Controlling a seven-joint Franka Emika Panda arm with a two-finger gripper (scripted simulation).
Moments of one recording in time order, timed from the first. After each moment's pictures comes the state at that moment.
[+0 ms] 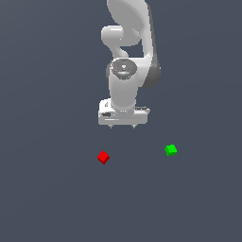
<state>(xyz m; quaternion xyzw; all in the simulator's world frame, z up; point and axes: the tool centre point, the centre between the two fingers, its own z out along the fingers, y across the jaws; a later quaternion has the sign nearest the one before) -0.024 0.007 0.156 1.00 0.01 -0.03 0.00</state>
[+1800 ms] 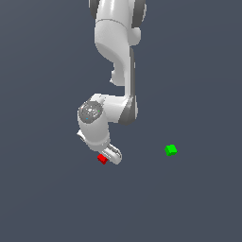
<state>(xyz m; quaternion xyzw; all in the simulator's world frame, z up) 0.067 -0.086 0.071 0.95 -0.30 0.00 0.00</state>
